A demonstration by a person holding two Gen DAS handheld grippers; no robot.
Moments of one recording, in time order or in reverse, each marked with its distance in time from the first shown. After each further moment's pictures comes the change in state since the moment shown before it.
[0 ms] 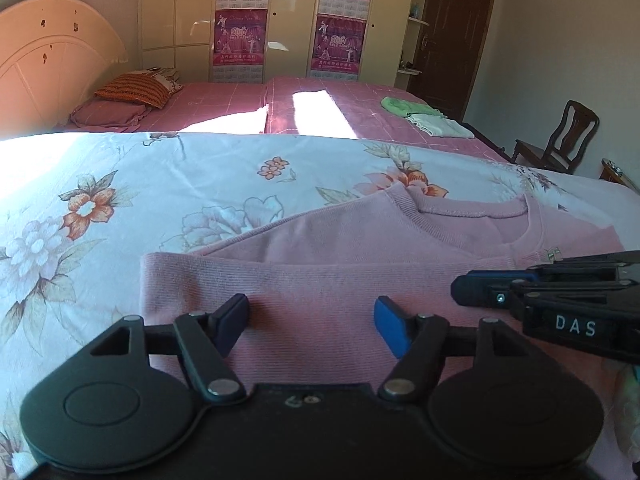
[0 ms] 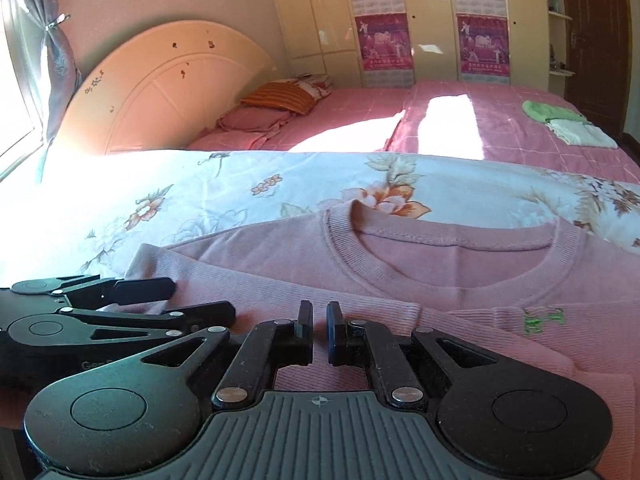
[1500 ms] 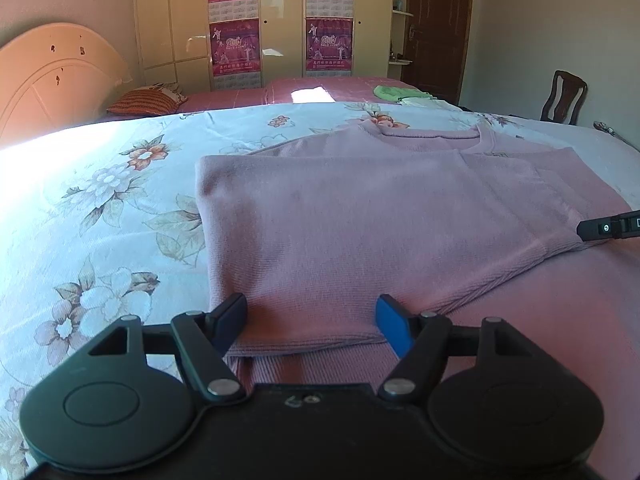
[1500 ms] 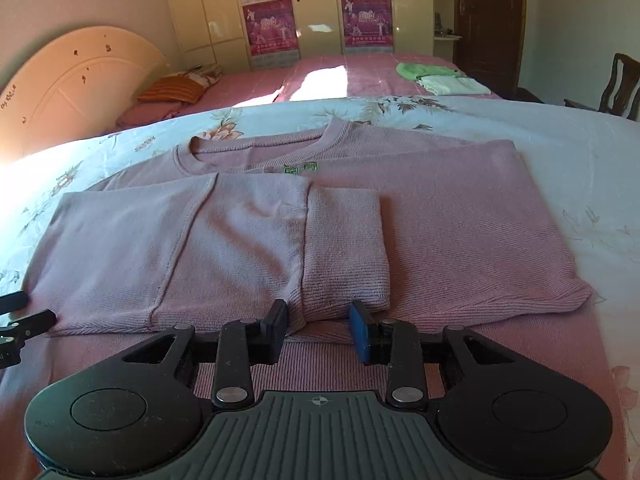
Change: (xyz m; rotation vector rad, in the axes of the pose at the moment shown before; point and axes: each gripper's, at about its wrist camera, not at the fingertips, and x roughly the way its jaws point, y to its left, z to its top) left arm -0.090 -0.015 -0.093 0.096 -0.019 0.043; right arm -0.130 -0.058 -0.093 0.170 0.022 -0.304
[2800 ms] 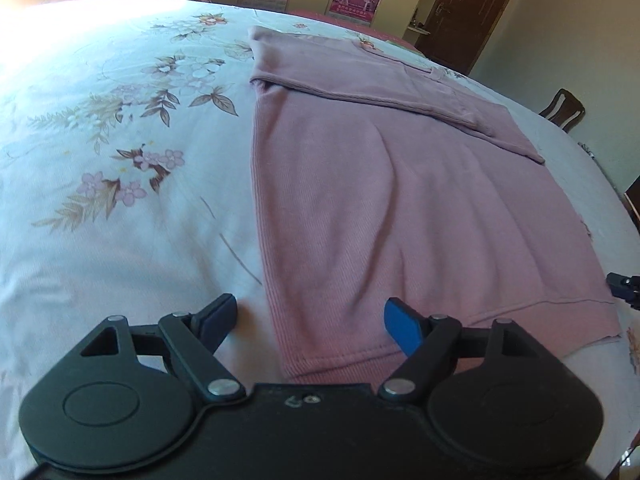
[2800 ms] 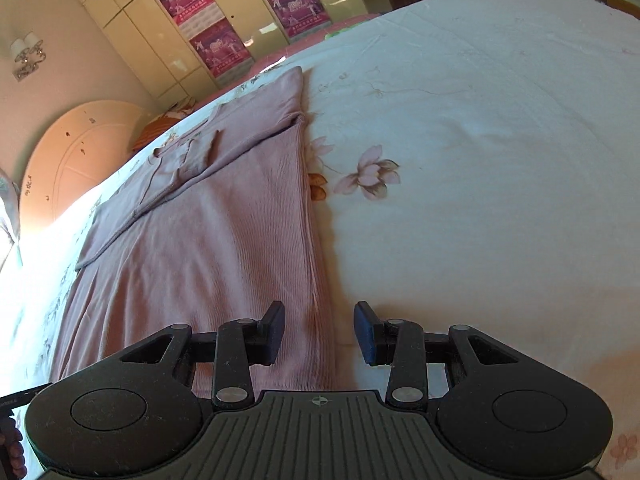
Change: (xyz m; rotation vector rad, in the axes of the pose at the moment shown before) left arm -0.192 -0.011 -0.144 -0.280 0.204 -0.141; right arm -0.210 -0.201 -0.168 0.367 0.033 0.171
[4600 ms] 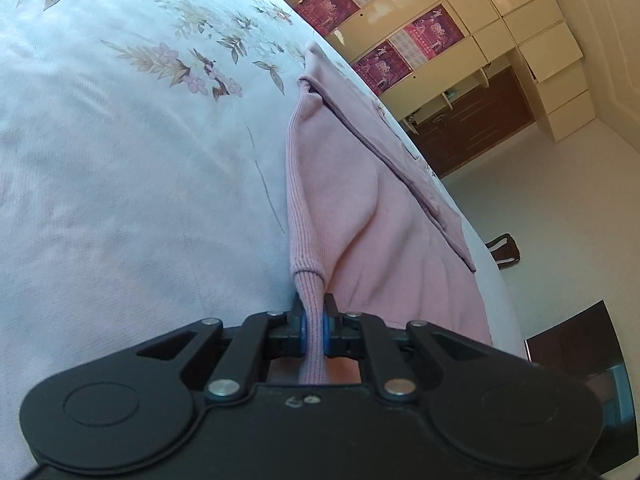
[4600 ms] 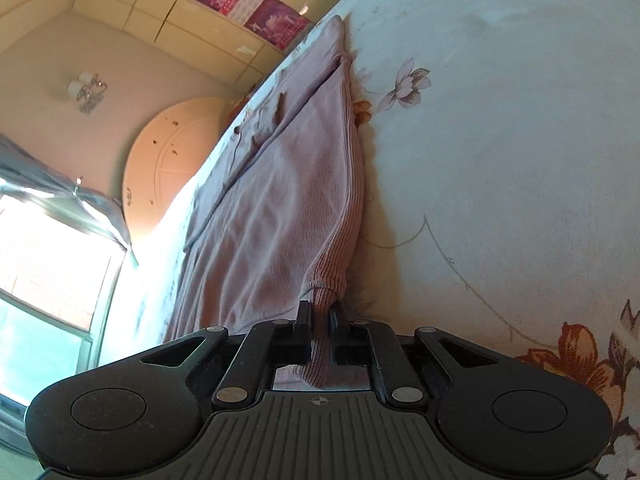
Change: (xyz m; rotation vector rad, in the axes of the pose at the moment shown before) left arm 0.000 0.059 -0.062 -0.459 -0.162 -0.301; right arm -0.001 -0.040 -0.020 0.206 0.137 0.363
